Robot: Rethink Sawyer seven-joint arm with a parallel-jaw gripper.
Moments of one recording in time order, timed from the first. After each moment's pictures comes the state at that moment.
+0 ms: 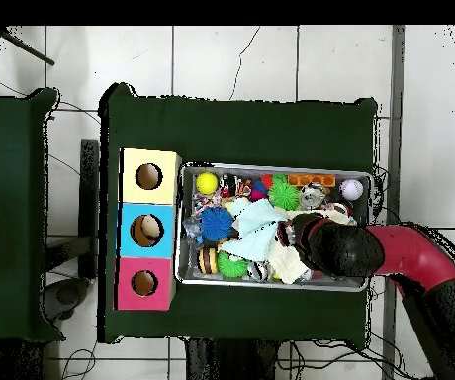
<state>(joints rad) -1.08 -0.67 0.80 1.83 -0.56 0.69 1.40</state>
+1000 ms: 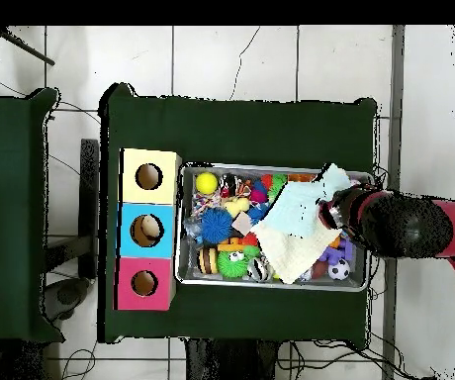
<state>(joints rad) -1.16 -0.73 0.92 1.67 -0.56 0.89 1.15</state>
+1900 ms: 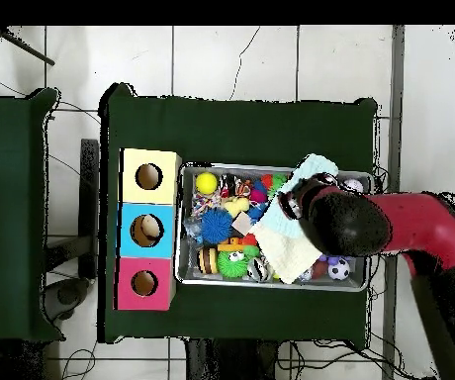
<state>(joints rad) -0.98 -0.81 0.83 1.75 -0.56 0.69 1.19</state>
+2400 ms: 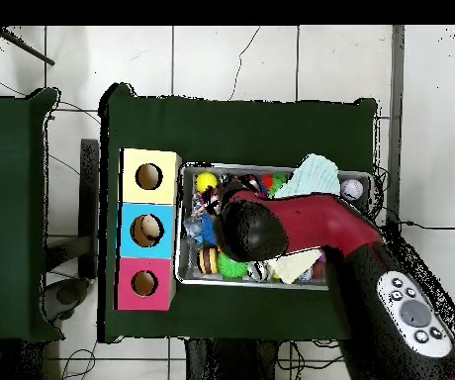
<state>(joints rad) -0.69 -0.82 0.65 1.83 -0.44 0.43 1.47</state>
